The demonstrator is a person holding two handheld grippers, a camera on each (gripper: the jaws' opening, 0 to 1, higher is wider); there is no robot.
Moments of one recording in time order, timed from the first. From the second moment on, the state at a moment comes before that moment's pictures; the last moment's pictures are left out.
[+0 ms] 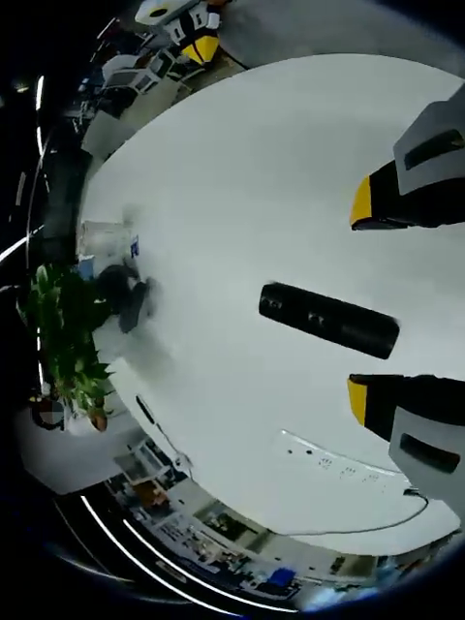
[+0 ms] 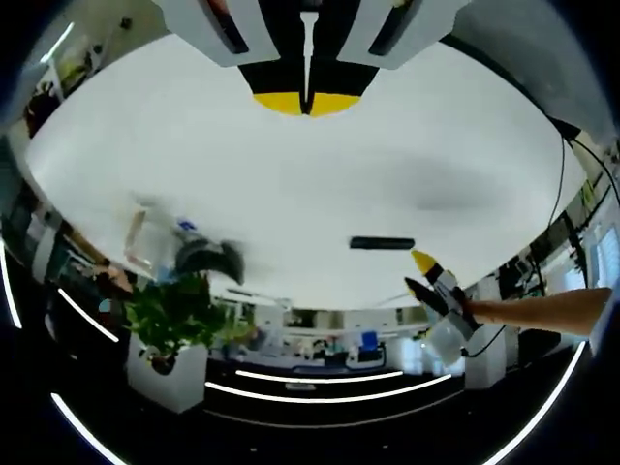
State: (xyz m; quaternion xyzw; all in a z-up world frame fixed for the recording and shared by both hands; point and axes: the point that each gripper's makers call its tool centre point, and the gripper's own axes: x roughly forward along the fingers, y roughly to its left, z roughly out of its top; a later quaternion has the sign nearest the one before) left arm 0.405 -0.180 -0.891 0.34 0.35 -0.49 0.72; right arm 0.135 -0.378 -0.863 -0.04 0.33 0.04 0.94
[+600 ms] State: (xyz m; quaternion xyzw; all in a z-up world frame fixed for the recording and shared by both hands) left arm 0.433 -0.170 -0.946 0.36 0.41 -0.51 0.67; right arm 0.131 -0.375 -0.873 -0.05 0.36 0.05 0.93
